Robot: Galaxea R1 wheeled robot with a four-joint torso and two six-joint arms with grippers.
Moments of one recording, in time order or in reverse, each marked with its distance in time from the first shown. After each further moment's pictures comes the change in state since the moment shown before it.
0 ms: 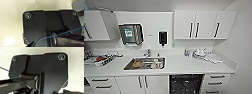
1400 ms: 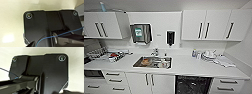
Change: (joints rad) left arm 0.000 -0.006 0.000 0.000 0.001 0.000; right arm 0.006 0.005 0.000 -0.002 0.001 -0.007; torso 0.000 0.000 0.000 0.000
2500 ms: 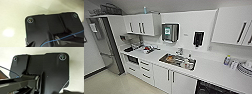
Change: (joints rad) left arm 0.000 -0.014 0.003 0.036 -0.077 0.021; right arm -0.007 0.003 -0.001 0.000 -0.001 -0.001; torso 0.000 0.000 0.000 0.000
